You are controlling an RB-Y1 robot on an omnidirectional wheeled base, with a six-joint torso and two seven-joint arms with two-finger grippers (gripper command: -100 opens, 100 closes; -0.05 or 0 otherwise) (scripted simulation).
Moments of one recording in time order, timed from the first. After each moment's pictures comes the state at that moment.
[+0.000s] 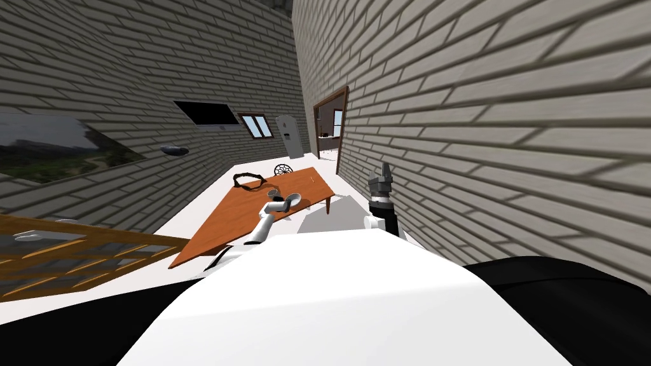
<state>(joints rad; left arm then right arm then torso) -0.23 0.38 0.02 -1.18 0.25 0.88 -0.12 0.47 0.03 0.01 -2.31 0.05 -0.38 0.01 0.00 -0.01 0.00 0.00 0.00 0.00</state>
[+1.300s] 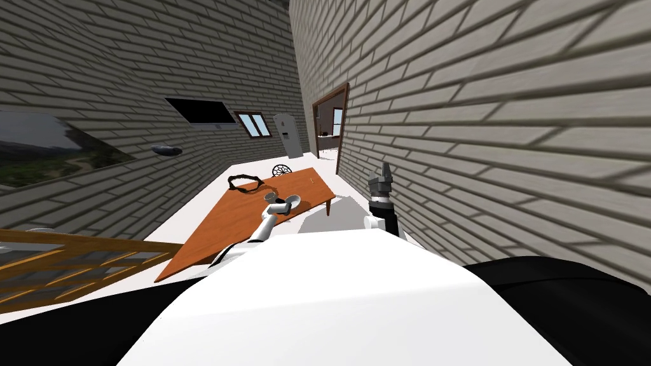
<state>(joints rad) -0.25 0.36 0.02 -1.06 0.22 0.88 -0.11 0.47 0.03 0.01 -2.31 0.05 -0.38 0.01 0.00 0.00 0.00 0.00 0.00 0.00</state>
